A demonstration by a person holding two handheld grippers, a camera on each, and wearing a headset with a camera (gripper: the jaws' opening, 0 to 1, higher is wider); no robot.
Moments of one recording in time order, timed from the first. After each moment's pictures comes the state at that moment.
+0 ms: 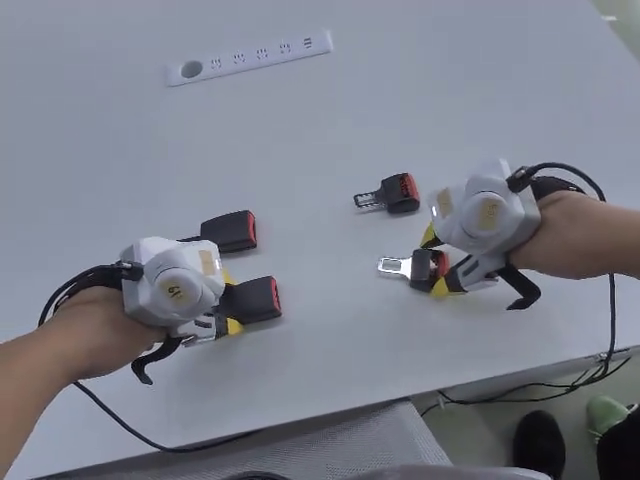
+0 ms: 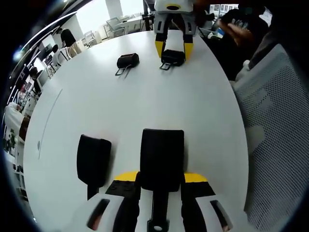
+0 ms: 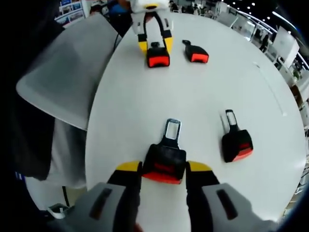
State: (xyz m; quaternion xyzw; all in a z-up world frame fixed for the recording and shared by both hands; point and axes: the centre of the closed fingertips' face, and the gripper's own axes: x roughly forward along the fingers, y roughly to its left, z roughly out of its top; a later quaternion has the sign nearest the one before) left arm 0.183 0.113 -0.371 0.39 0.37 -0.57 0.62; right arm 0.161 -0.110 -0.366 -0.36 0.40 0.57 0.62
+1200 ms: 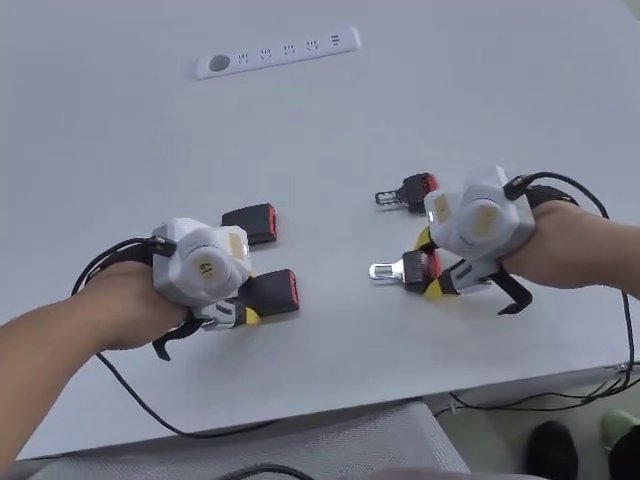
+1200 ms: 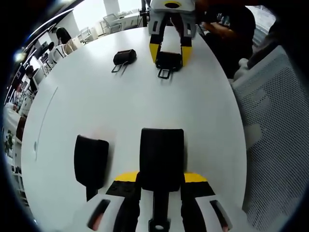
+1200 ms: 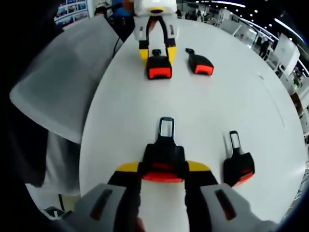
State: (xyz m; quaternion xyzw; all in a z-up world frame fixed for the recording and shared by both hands) left arm 0.183 0.113 -0.374 0.40 0.39 -0.57 0.60; right arm 0.172 -0.078 -0.373 -0.35 0.37 0.58 0.63
